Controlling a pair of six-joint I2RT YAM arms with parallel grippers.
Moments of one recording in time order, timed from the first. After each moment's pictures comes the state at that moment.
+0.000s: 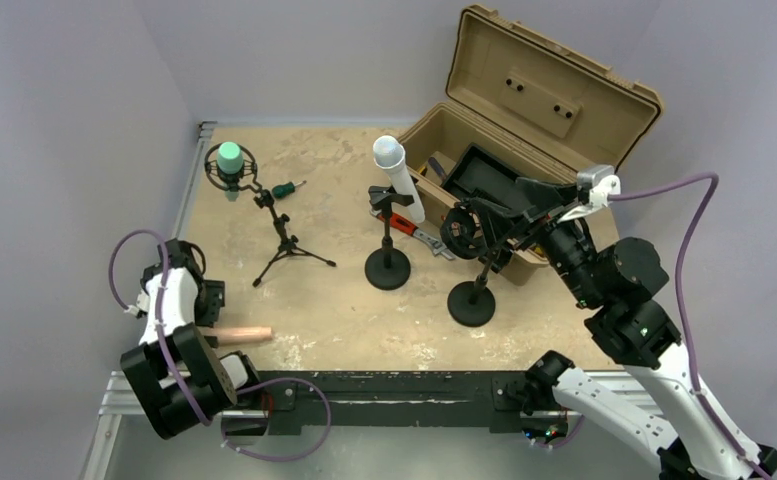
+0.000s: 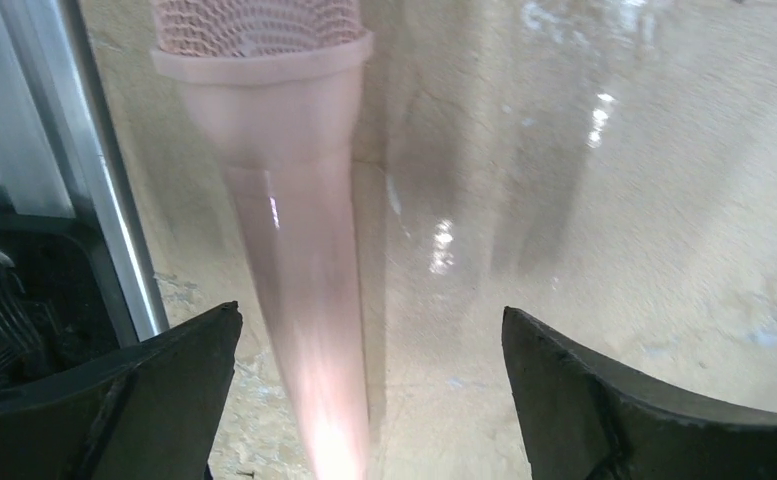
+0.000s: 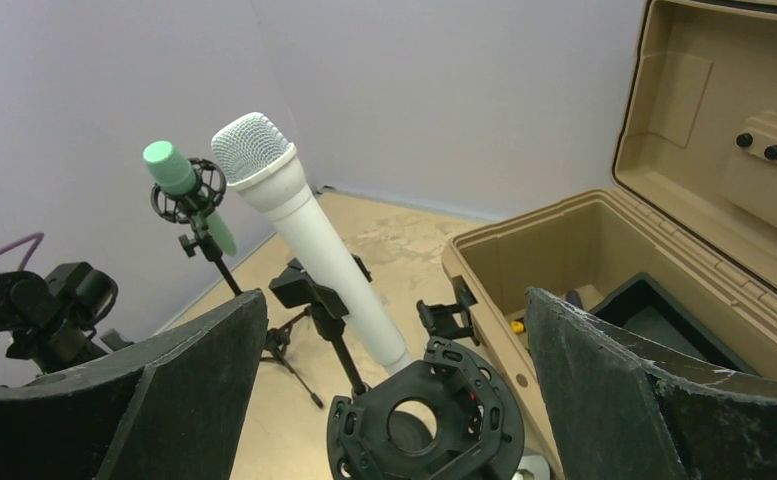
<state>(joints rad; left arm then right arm) 0.50 1.20 0.65 -0.95 -0.29 -1.15 0.67 0.63 1.04 -0.20 0.14 0.19</state>
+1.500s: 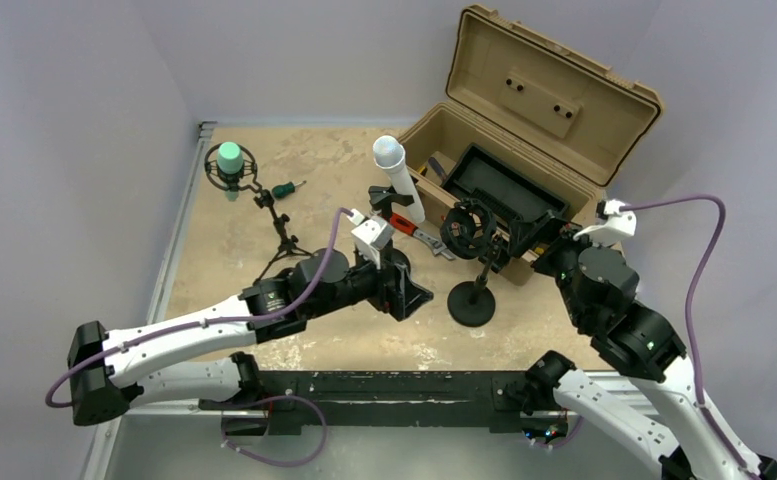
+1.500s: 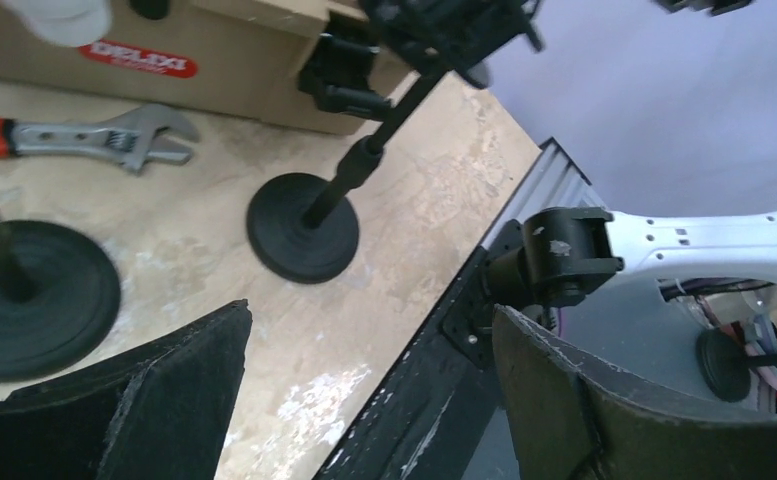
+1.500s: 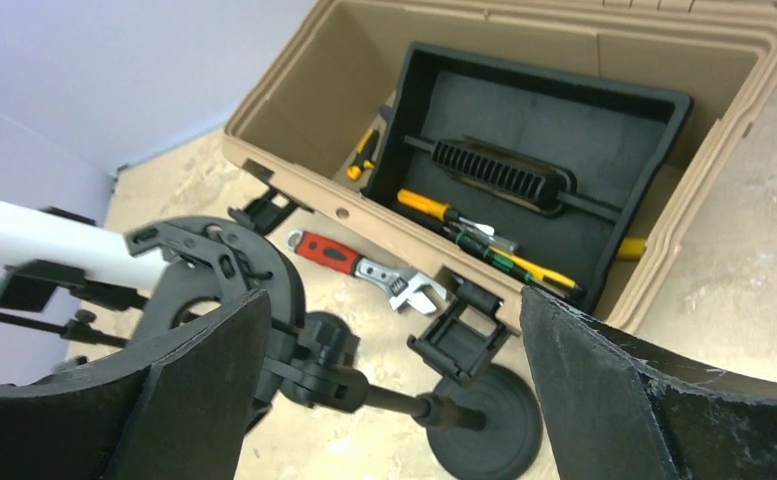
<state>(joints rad) -1.11 1.00 0.81 -0.07 -0.08 -0.55 0.67 0.56 1.00 -0.67 0.63 0.60</state>
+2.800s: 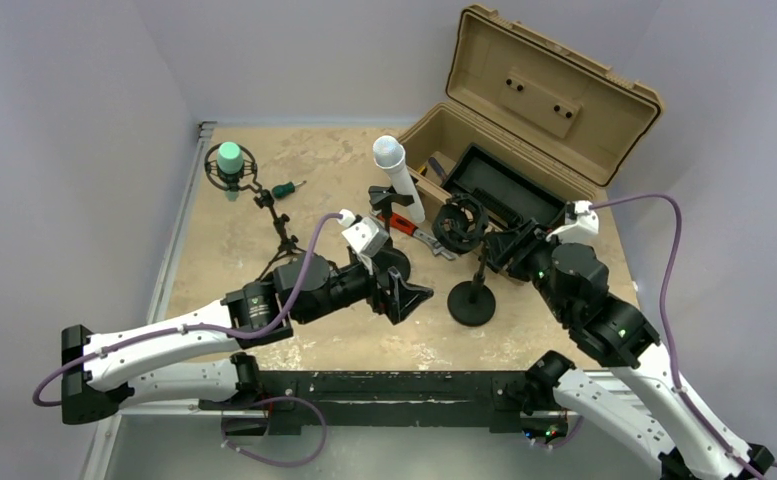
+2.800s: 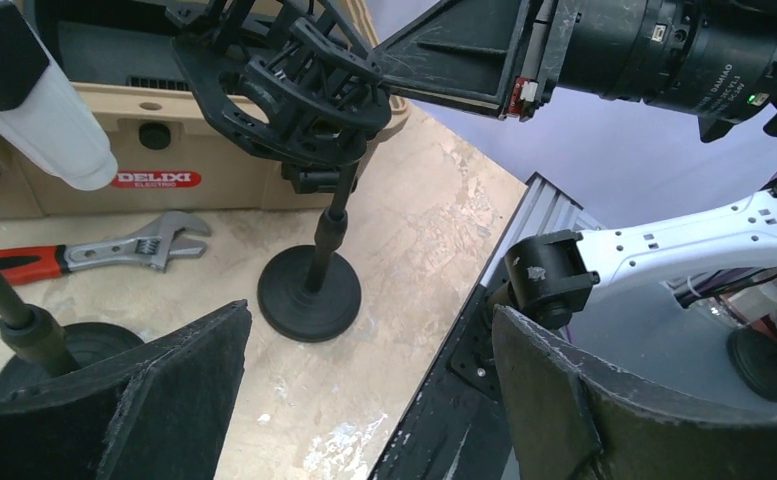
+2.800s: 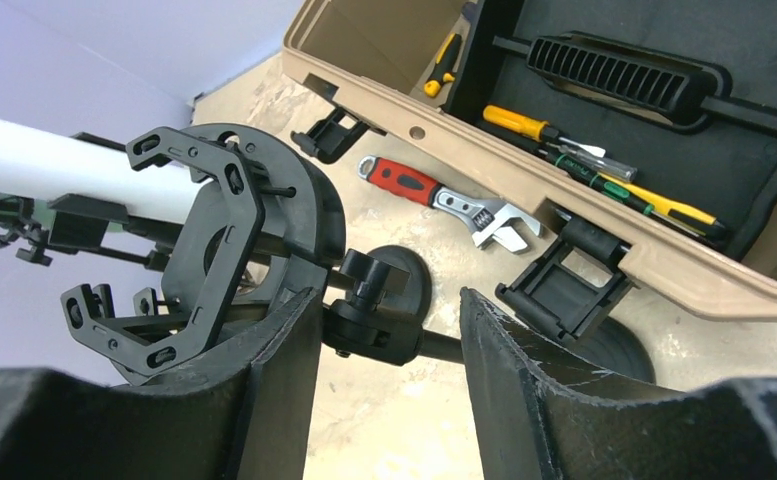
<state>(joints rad) -1.21 0.97 0.88 -0.02 -0.14 -0.37 0.67 0.58 0.86 -0.60 0.43 0.77</state>
